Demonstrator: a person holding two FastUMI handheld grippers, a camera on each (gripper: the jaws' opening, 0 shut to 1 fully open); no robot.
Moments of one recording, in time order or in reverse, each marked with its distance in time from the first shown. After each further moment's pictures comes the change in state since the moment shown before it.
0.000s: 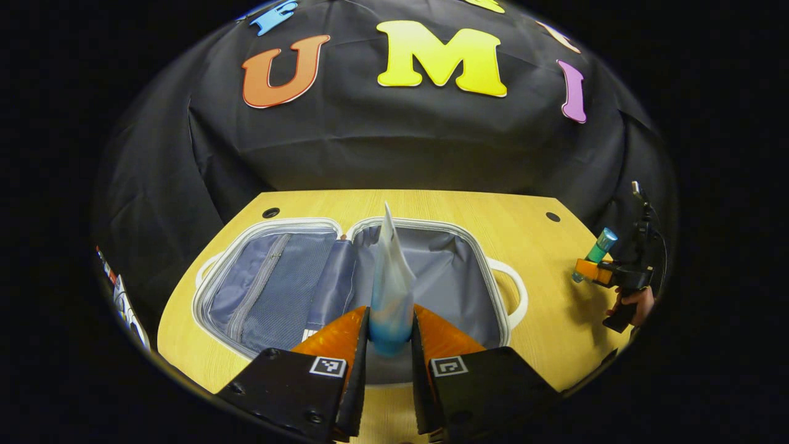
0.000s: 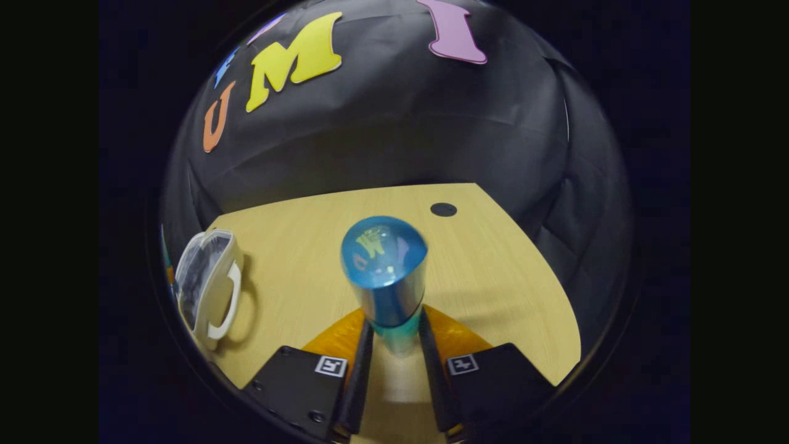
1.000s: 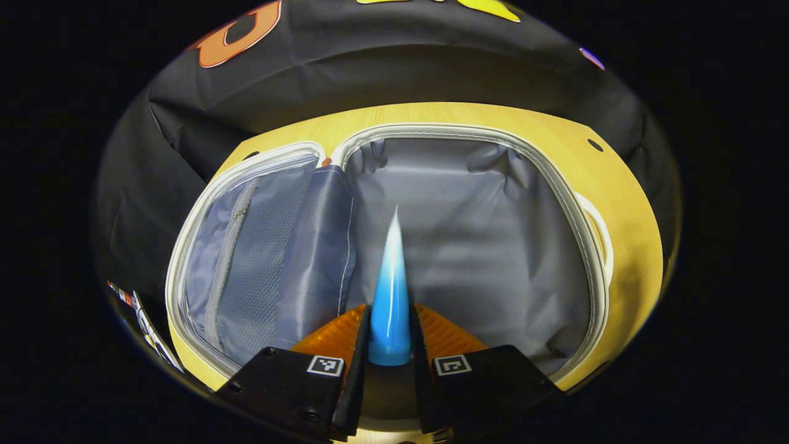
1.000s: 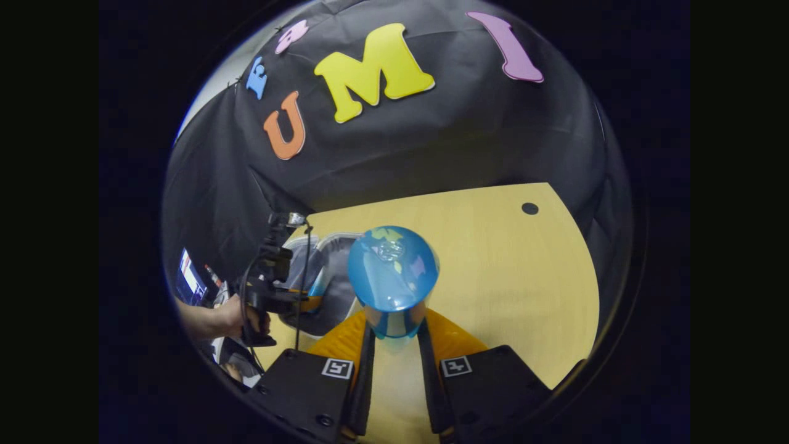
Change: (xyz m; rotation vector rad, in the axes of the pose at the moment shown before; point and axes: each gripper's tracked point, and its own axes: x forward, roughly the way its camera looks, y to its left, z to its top) left arm 0.088 0.026 -0.069 0.077 0.398 0.063; right arm -0.176 0.156 0.020 0.006 0.085 0.422
